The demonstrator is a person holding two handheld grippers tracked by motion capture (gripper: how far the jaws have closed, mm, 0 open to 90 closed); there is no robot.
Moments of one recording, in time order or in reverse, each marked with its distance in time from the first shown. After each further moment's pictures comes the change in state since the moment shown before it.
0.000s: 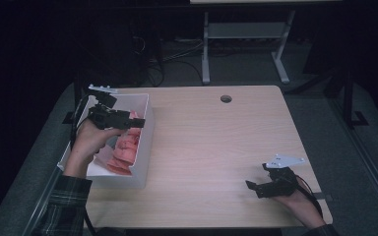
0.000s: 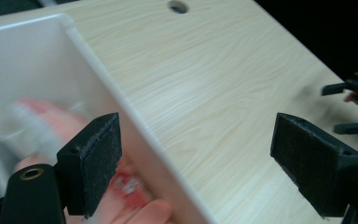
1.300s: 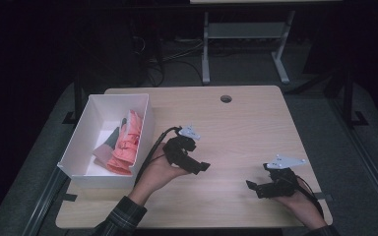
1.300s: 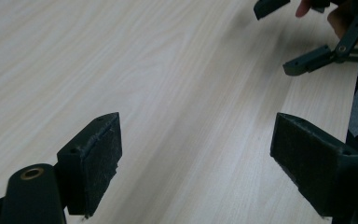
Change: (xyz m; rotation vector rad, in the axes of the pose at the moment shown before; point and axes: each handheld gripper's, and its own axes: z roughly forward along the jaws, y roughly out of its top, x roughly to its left) left arm -0.130 -0.042 0.140 0.167 -0.137 0.331; right arm 0.000 -0.003 0.000 -0.010 -0.013 -0.002
